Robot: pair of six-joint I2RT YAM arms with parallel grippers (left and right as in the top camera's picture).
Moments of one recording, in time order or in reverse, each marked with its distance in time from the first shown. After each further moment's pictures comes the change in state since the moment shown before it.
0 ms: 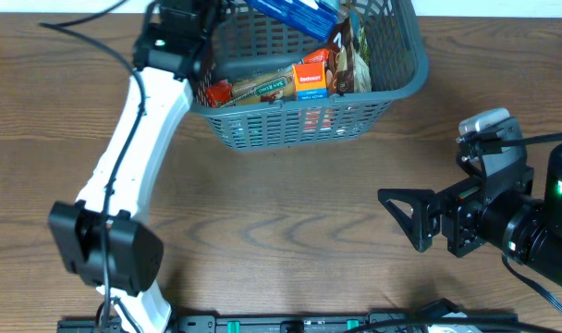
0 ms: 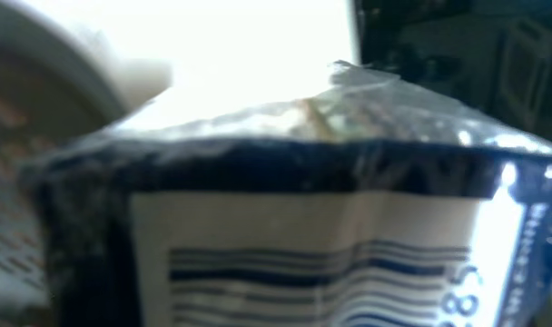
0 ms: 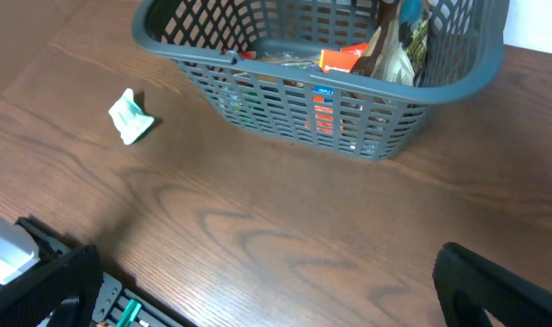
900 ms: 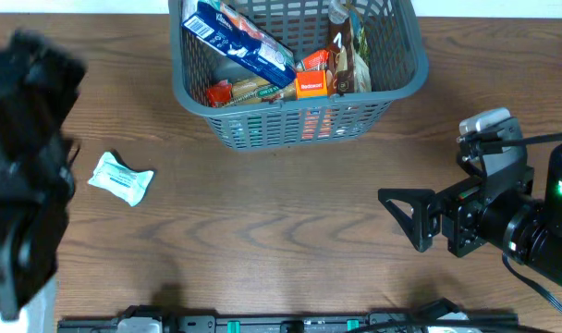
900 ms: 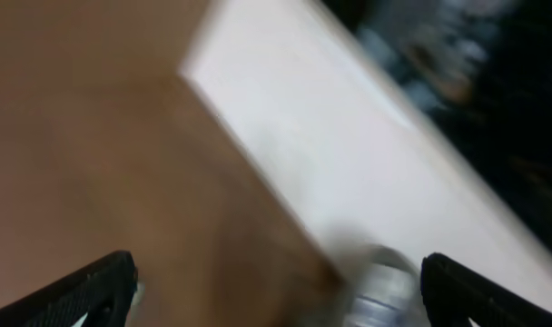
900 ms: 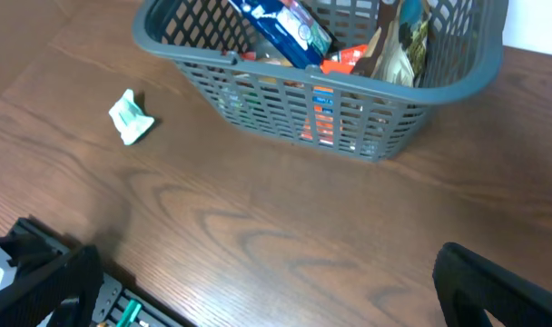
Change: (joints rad) left arm 0.213 -0.687 0.019 -0.949 -0.478 0.557; right arm 0.000 0.000 0.003 0.000 0.000 0.000
